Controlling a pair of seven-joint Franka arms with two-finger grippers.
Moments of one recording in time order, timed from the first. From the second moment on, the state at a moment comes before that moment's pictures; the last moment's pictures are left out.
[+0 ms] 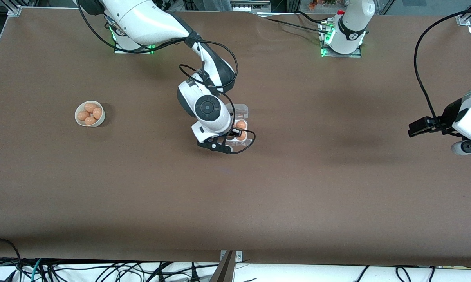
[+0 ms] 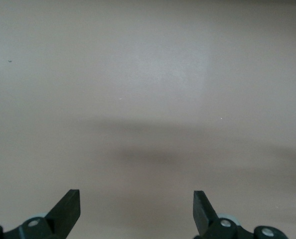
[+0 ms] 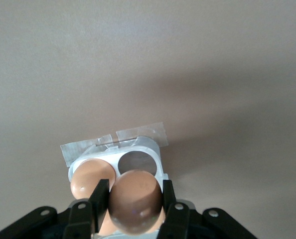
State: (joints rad) left arm 0.04 0.24 -0.03 -1.45 0.04 1.64 -0.10; right arm 0.62 0.79 0.12 -1.36 0.08 2.09 0.91
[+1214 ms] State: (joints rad) left arm 0.00 0.25 -0.03 -1.45 0.04 1.63 -0.11; right arm 0.64 0.82 0.12 -1.36 0.09 2.10 0.92
